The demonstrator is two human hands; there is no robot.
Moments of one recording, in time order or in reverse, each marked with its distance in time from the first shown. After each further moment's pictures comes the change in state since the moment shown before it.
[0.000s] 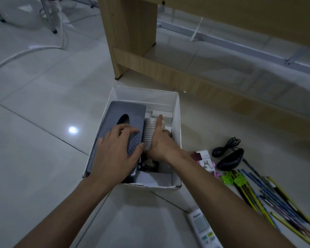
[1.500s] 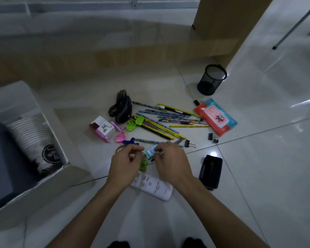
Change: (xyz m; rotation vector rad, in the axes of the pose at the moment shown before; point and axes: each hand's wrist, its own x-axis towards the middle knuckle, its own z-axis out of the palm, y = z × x) left_hand -0.097 0.158 0.161 -0.533 -0.601 0.138; right_hand -0.221 0.236 0.038 0.058 0.721 0.344
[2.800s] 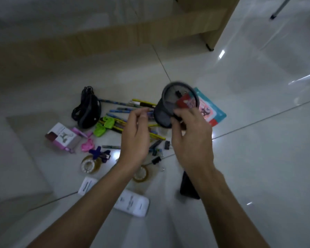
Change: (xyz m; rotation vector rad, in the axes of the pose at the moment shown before) left_hand 0.052 0.105 0.092 -0.320 -0.011 0.031; right_hand 0.032 0.062 -0.086 0.189 0.577 -0.042
